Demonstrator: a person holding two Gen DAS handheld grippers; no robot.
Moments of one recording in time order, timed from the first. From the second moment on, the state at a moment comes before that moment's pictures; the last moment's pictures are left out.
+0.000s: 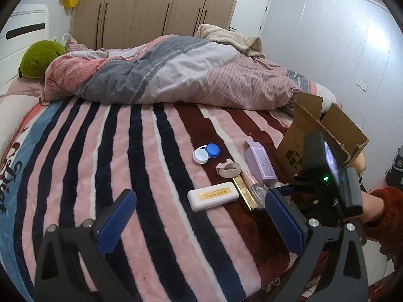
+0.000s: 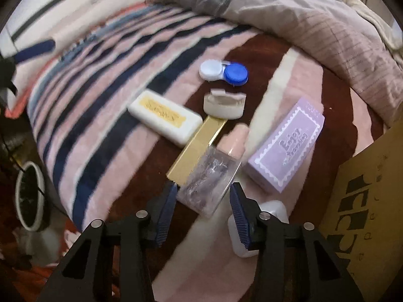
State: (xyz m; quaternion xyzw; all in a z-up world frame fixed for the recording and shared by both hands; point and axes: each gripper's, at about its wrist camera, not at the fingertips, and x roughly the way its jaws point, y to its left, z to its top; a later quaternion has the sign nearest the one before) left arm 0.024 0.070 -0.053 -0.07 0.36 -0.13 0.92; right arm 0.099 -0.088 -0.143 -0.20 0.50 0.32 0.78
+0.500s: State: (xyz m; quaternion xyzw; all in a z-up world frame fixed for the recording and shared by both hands) left arm 0.028 0.060 -0.046 -0.08 0.36 -0.17 0.91; right arm 0.069 -0.084 -0.098 -0.21 0.39 0.34 0.83
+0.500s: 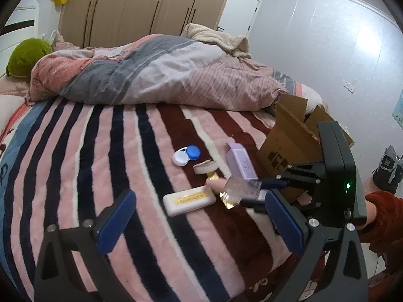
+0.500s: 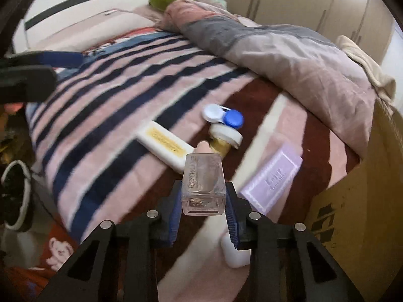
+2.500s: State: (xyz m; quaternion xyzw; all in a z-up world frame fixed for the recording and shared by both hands) left arm 0.141 -0.168 0.025 0.00 0.37 -0.35 0.86; right arm 0.113 -0.289 -0.004 -0.07 0.38 0.25 0.89
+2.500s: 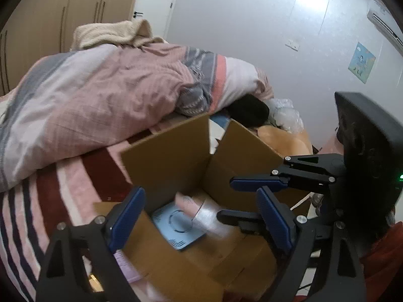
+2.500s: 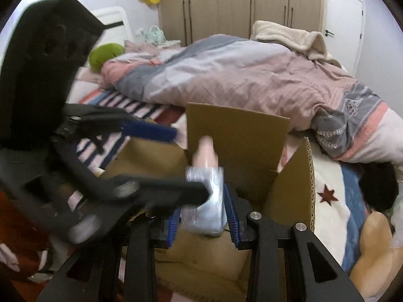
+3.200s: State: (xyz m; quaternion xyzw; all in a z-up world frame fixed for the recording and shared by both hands) left arm 0.049 0.075 -0.012 -0.06 0.32 -0.11 0.94; right arm 0.062 -0.081 -0.036 -0.14 0.38 0.42 0.82
